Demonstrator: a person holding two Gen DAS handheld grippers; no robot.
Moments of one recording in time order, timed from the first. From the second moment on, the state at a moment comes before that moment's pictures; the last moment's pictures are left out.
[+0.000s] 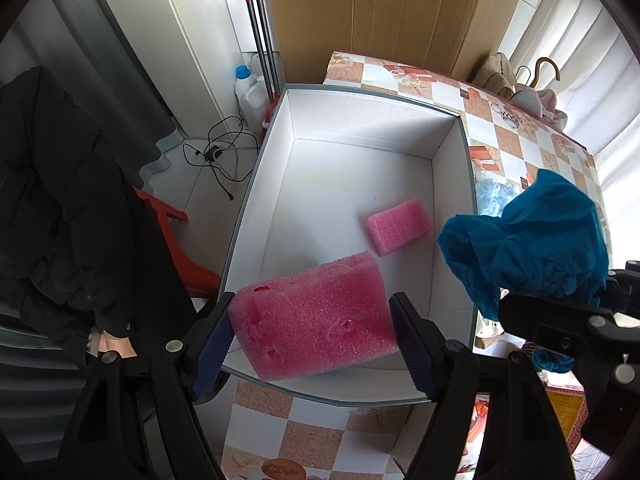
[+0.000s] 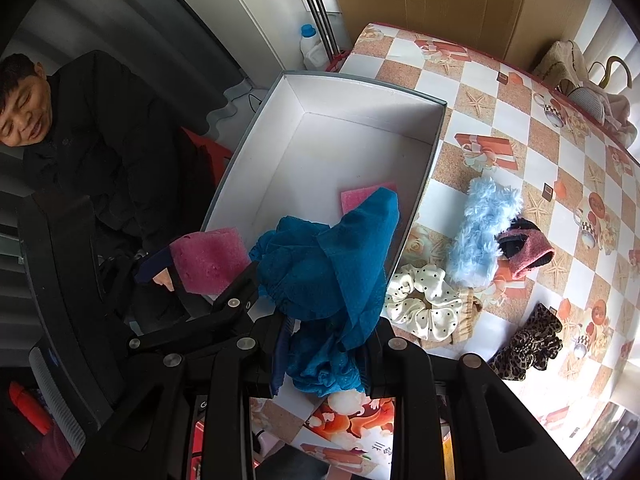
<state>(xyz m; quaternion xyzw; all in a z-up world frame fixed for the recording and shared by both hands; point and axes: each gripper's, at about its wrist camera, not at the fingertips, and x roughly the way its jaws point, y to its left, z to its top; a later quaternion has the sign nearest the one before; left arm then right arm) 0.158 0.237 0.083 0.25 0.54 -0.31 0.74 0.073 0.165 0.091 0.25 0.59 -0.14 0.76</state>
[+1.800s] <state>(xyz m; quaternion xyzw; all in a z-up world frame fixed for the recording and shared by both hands) 0.049 0.061 0.063 0.30 0.55 -0.46 0.63 -0.166 -0.004 0.057 0.38 0.63 -0.29 0.61</state>
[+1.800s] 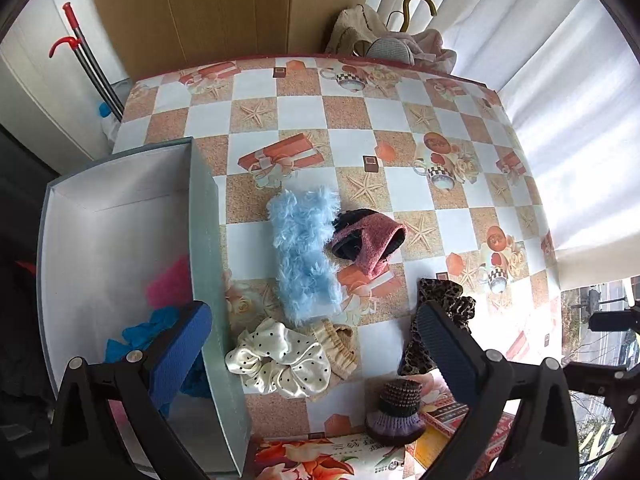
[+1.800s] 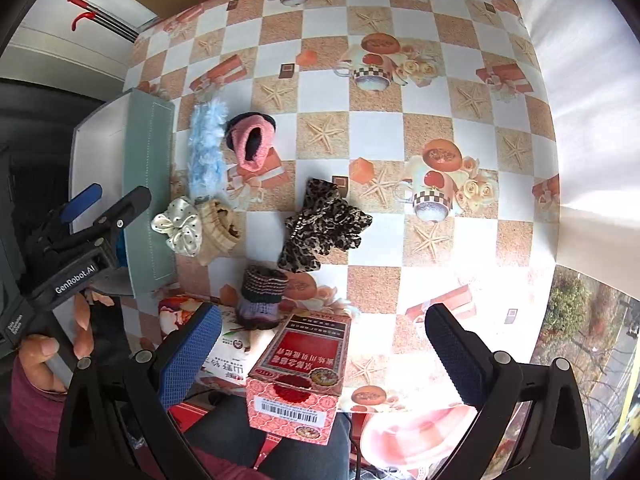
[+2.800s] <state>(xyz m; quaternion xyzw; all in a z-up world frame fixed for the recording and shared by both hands) -0.027 -0.004 -0.033 0.36 0.58 -0.46 0.57 -0.250 -0.057 -0.090 0.33 0.66 -0.35 0.58</state>
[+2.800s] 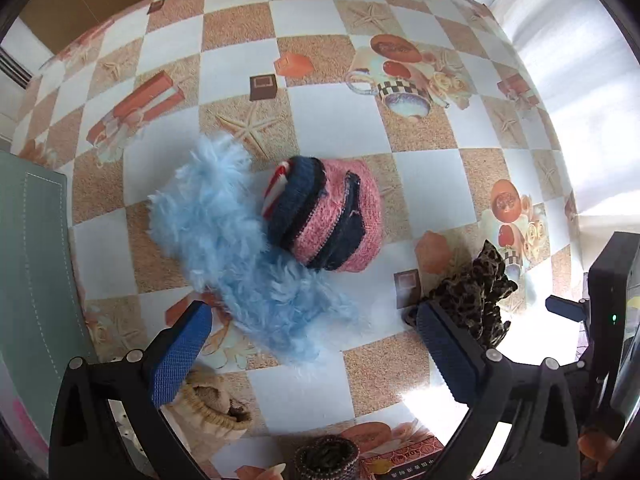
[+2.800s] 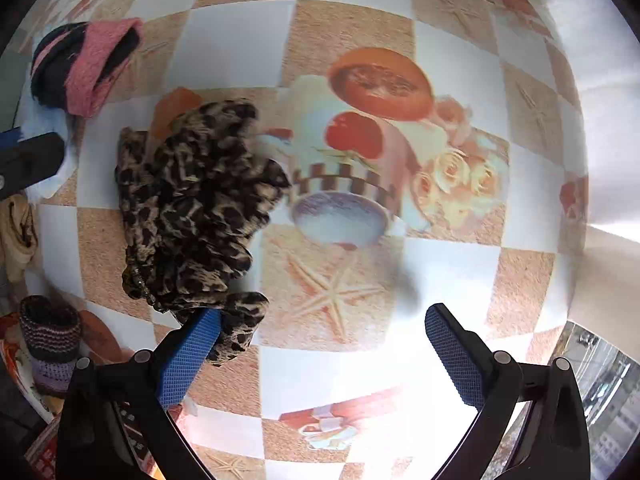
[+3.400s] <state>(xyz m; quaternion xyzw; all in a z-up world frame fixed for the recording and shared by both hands) 0.013 -0.013 -0.068 0.35 0.63 -0.35 0.59 -0.171 -0.034 -0.095 0.26 0.63 -0.30 0.66</state>
